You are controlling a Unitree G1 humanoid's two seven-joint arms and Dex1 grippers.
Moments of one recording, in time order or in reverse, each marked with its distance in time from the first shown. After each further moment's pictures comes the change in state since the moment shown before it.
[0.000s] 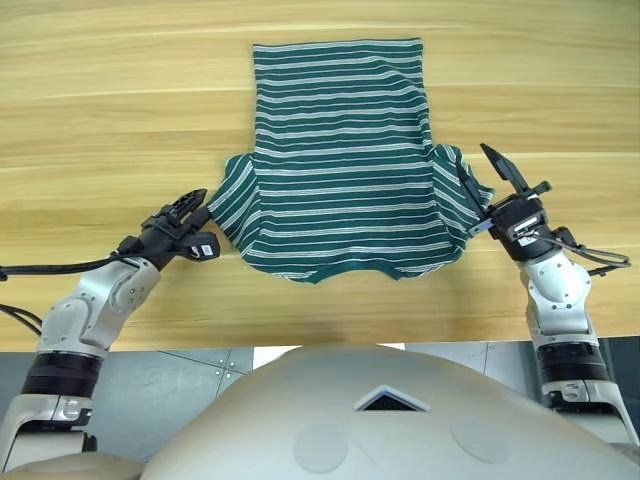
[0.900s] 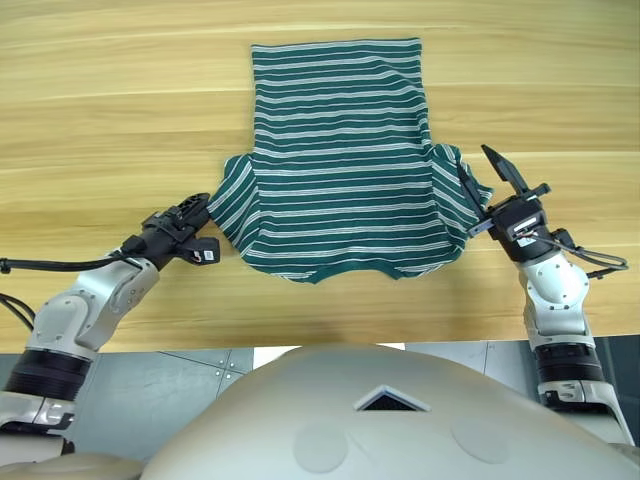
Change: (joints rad) left arm 0.006 0.114 -0.100 -0.084 0.058 0.088 0.005; right arm 0.001 0.025 -0.018 0.011 -0.006 0.002 0.018
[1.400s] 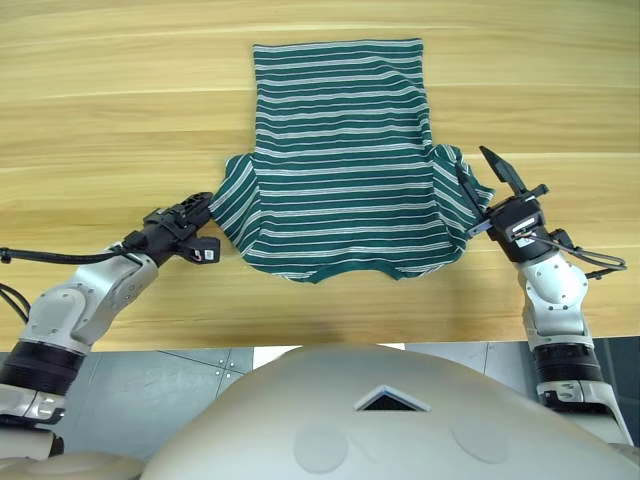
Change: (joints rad) left arm -0.044 0.053 -0.059 0.001 -0.001 0.001 -0.005; right arm 0.002 0.004 -0.001 0.003 -0.001 0.001 0.003
